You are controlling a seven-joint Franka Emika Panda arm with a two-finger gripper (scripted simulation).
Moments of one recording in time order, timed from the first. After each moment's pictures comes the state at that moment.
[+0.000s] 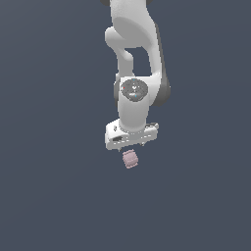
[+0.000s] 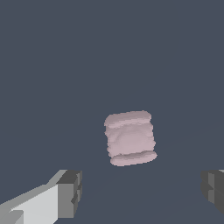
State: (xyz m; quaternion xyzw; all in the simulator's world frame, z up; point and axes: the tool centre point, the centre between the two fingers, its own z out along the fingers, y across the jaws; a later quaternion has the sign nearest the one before) arm 0.037 0.023 0.131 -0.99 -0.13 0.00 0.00
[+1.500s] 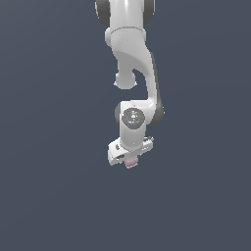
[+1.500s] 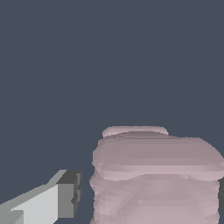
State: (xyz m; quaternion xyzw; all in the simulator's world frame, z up) arm 0.049 0.023 0.042 -0.98 -0.20 0.00 0.00
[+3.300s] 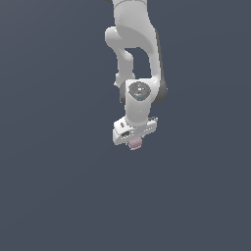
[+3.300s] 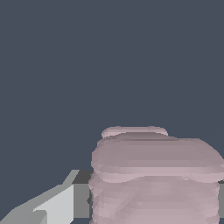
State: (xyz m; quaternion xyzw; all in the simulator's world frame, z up) arm -0.022 0.042 0.087 -0.98 -0.20 0.00 0.00
